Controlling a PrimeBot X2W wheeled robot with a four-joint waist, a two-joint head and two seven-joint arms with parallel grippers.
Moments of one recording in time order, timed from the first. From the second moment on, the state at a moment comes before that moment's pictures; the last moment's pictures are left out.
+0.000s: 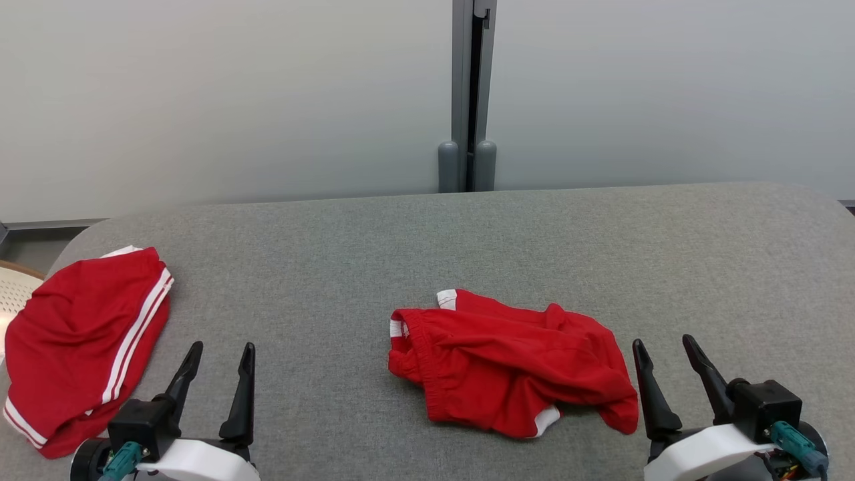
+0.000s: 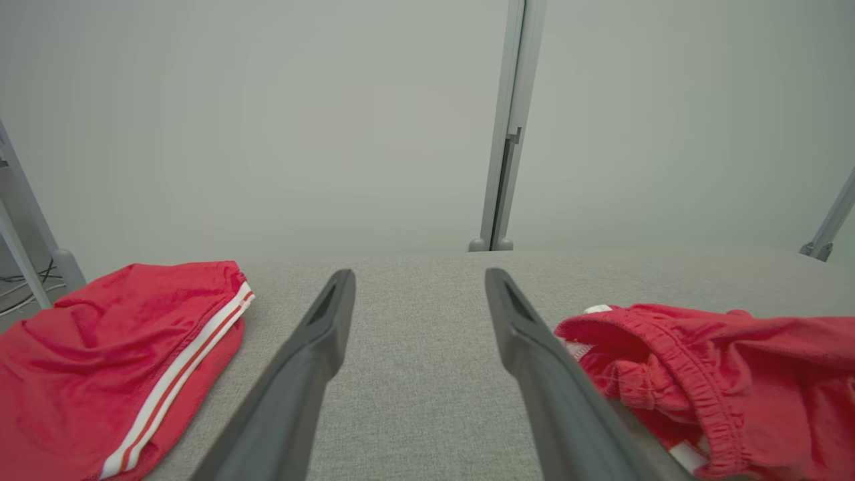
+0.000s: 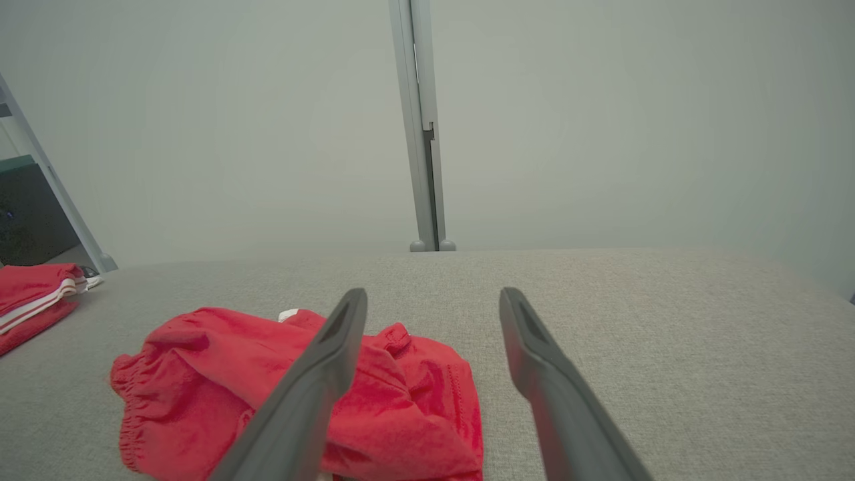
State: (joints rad) left arm -0.03 0.22 -0.20 0.27 -0.36 0.00 -0.26; right arm -0.02 -0.07 0.10 0.25 0.18 0.13 -0.13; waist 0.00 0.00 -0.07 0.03
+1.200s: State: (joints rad) left arm -0.22 0.07 -0.56 0.45 -0.43 -0.12 0.01; right arm -0.09 -0.06 0.12 0.24 0.17 0.13 -0.13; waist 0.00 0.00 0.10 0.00
